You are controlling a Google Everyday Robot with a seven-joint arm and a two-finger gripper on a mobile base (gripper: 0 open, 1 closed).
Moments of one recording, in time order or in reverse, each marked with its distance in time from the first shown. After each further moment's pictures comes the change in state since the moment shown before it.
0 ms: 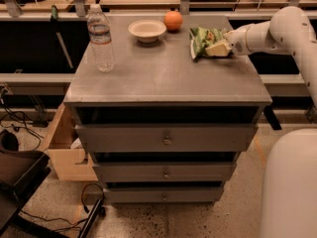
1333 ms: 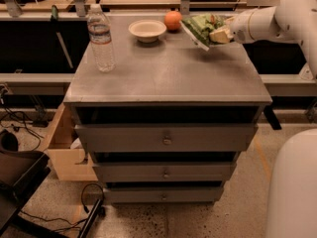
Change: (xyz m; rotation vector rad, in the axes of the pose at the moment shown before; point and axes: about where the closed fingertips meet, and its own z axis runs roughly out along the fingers) arm -0.048 0.001 -0.028 0.028 -0.057 -0.095
